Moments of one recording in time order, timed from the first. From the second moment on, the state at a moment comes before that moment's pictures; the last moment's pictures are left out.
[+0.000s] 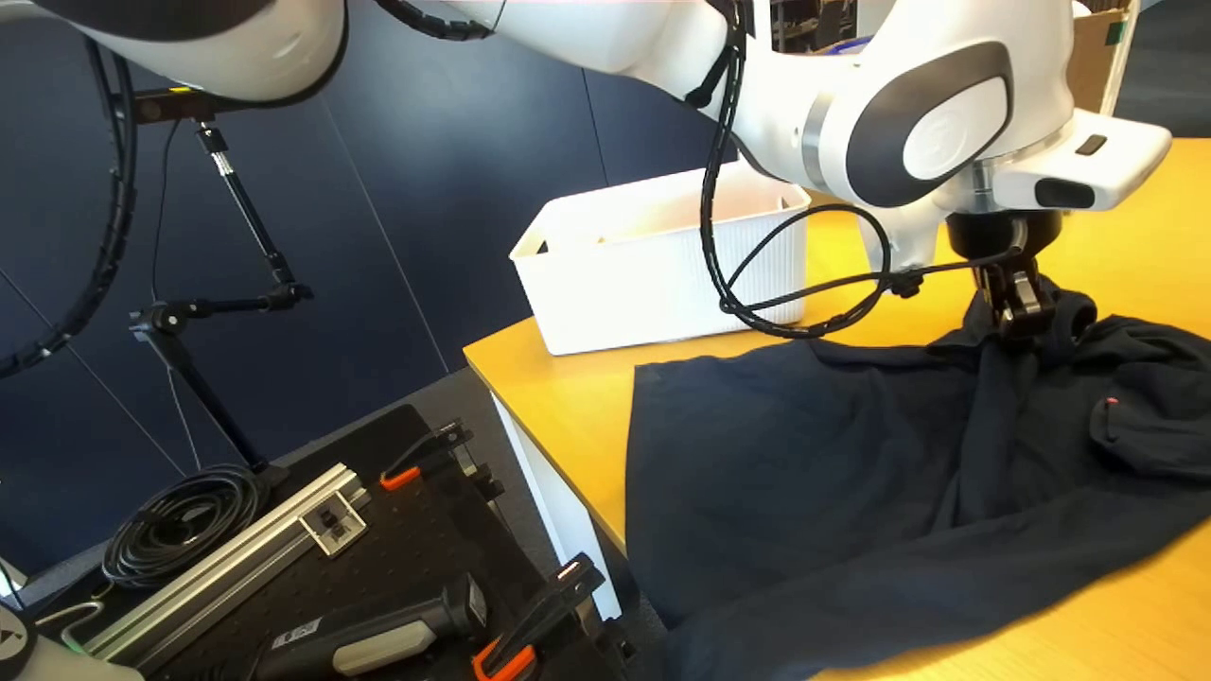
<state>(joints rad) -0.12 1.14 -0.19 -1.09 0.23 2.54 0.54</state>
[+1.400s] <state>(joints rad) -0.06 1.10 -0.18 -0.87 0.20 2.40 0.60</state>
